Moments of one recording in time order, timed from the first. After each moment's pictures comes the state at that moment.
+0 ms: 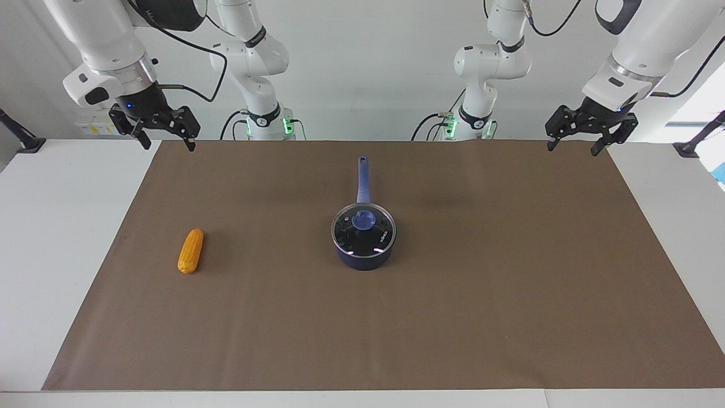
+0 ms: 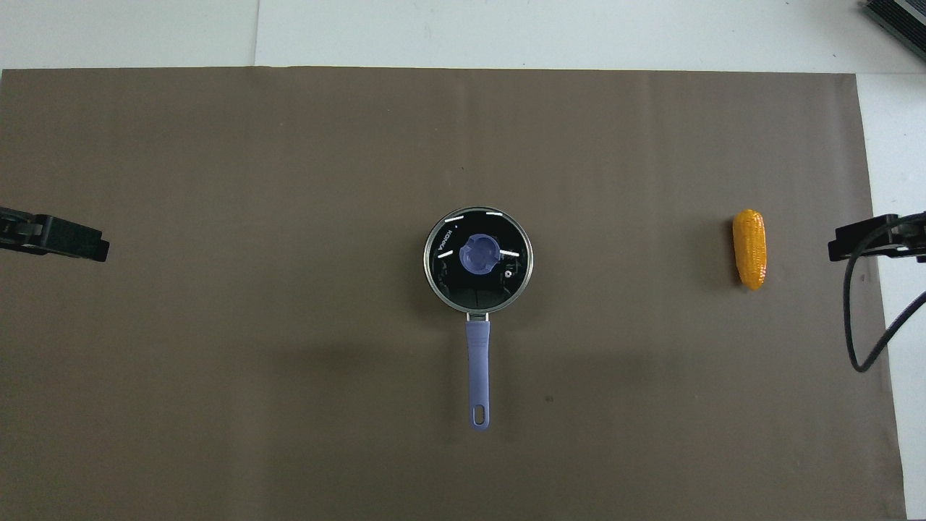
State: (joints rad) left arm -0.09 -0.01 0.02 -1.54 -0.02 1.51 0.14; right arm 0.04 -0.03 -0.10 -1.58 -0.03 1.53 -0.02
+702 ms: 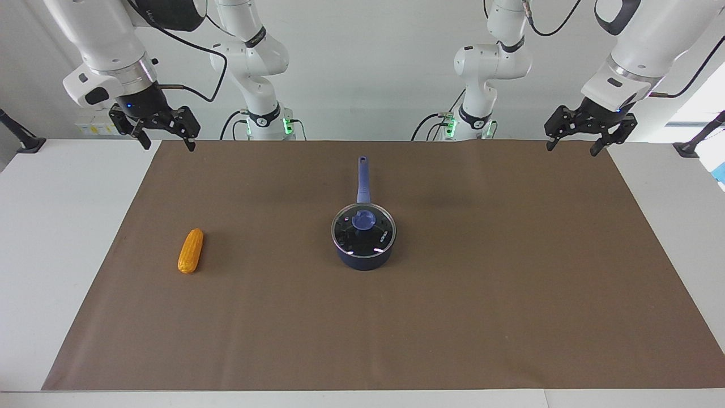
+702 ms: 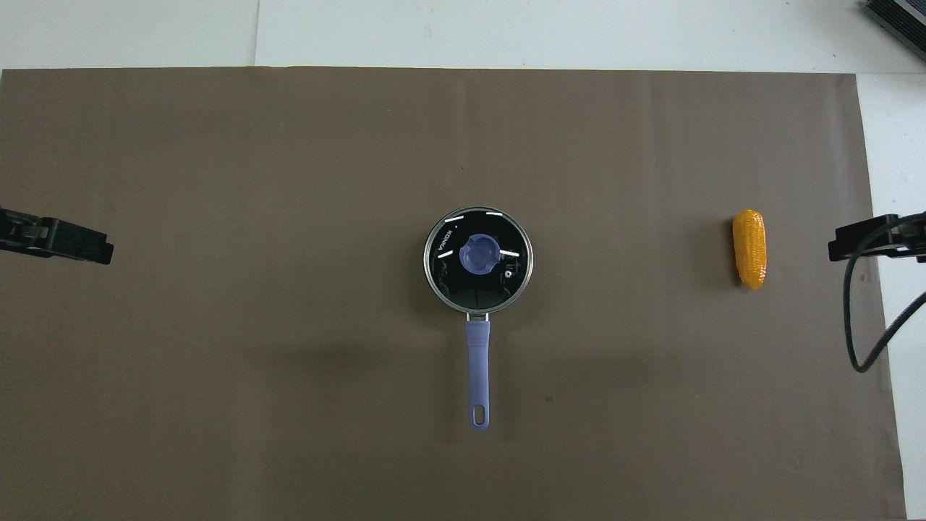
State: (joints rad) left arm -0.09 -0.02 0.01 -1.56 -0.02 1.52 0.14; right arm 0.04 -0.03 -0.10 -1.58 -0.03 1.53 -0.02
